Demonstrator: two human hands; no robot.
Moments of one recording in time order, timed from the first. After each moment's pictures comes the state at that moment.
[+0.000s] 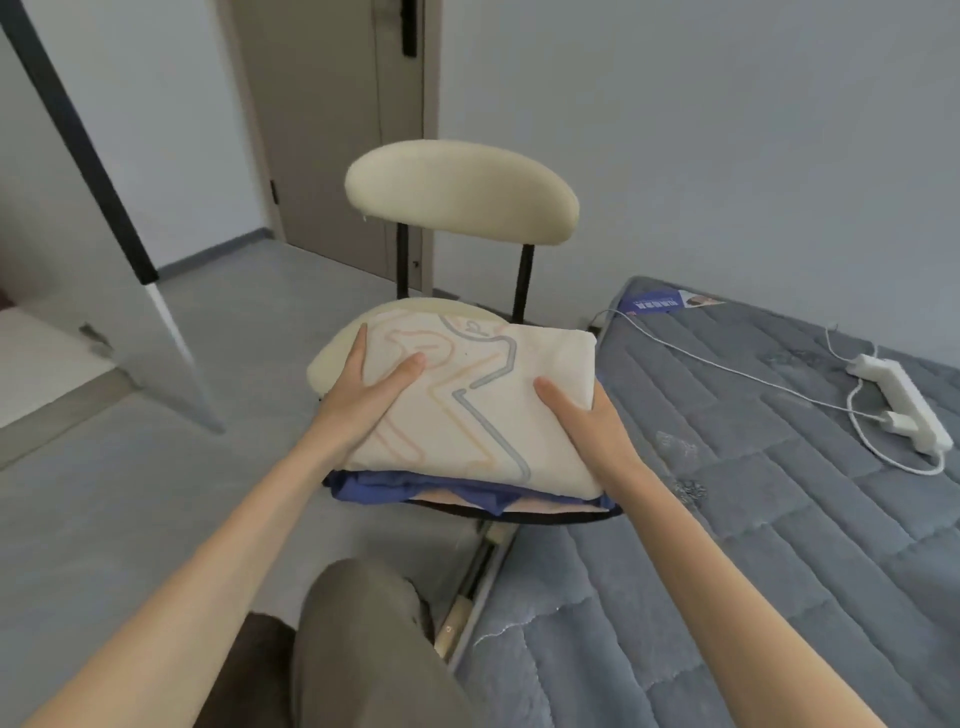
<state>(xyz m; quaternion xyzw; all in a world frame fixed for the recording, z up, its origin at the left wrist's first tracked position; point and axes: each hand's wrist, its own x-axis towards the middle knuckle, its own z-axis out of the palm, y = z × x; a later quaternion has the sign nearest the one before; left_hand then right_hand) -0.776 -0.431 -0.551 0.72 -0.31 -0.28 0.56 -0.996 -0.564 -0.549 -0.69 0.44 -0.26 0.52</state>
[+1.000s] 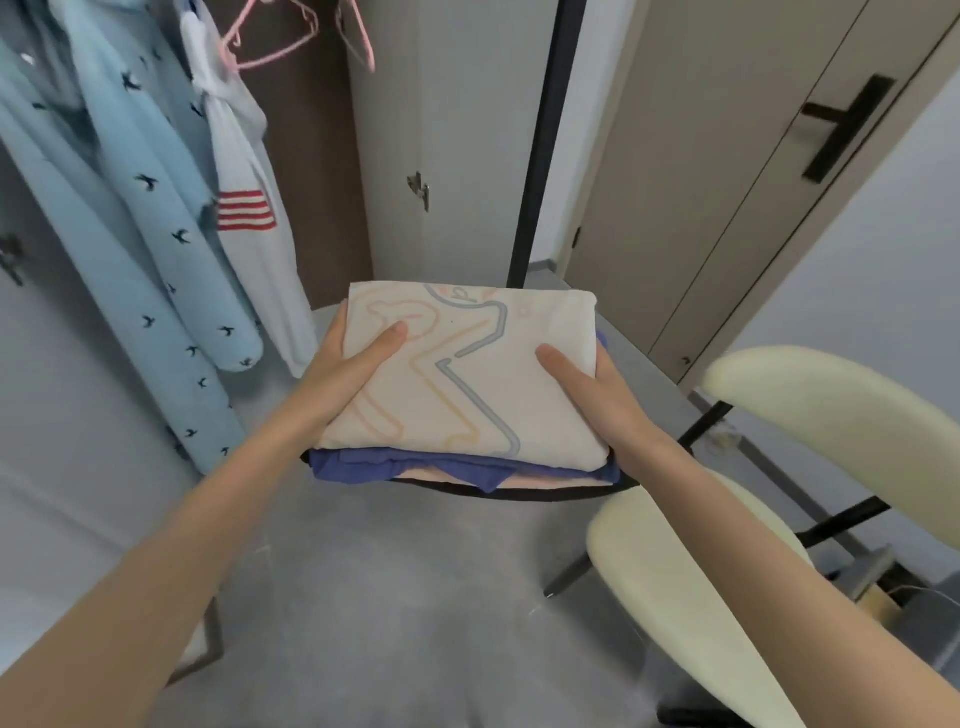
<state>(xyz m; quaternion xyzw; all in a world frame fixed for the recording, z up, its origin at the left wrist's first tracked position) -0.394 -0.181 -0.298 0.74 -0.07 -0.14 0.65 -0.497 -0.418 -0.280 -0.77 0.19 -0.05 0.60</state>
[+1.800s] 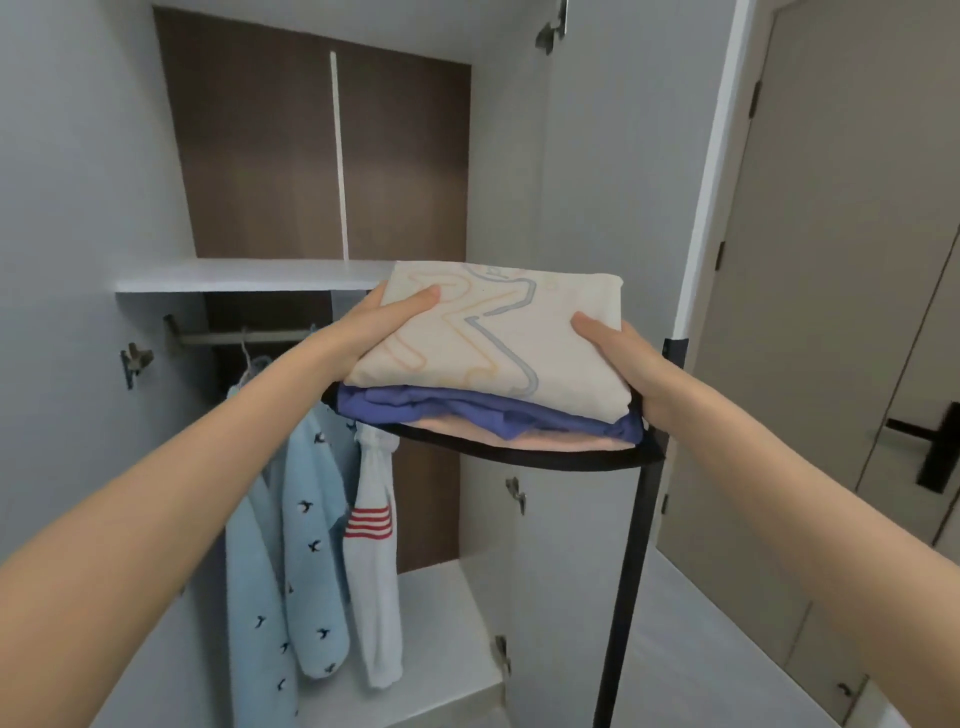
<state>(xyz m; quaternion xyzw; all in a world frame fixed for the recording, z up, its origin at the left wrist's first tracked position) -0.180 -0.106 0.082 0.74 -0.24 -0.01 0.63 -0.280 -0.365 0.073 -0.75 -0.01 -0.13 0.65</state>
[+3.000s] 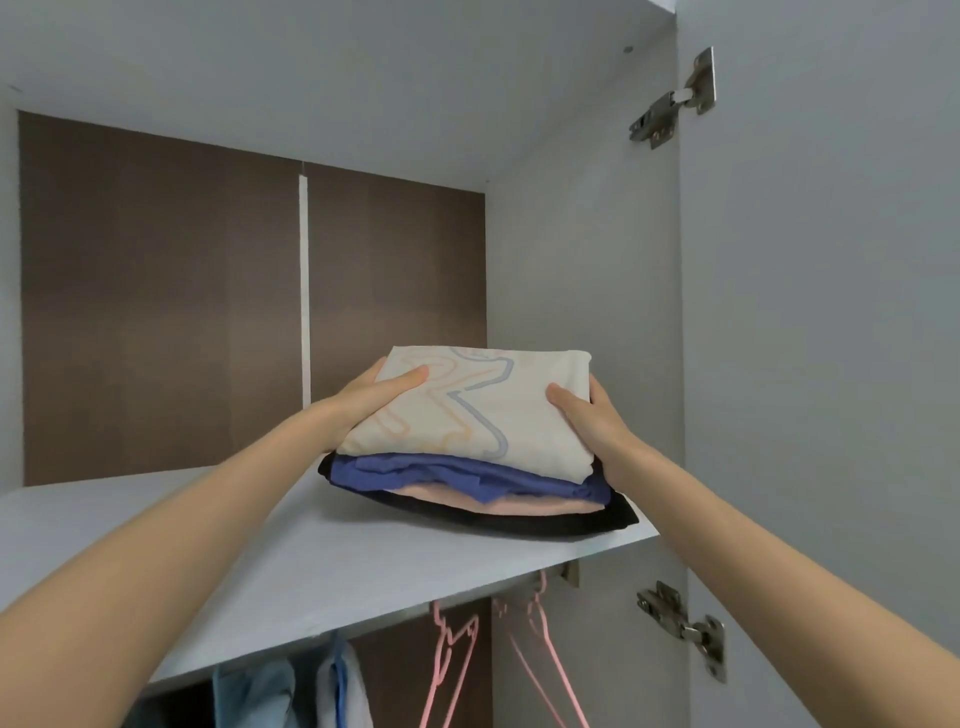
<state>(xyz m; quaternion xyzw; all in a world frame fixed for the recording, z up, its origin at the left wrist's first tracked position) 0.337 -0.071 0.212 0.78 -0.27 0.04 0.57 0.240 -0.318 0.180 -0.71 -0.03 -0.27 0.65</state>
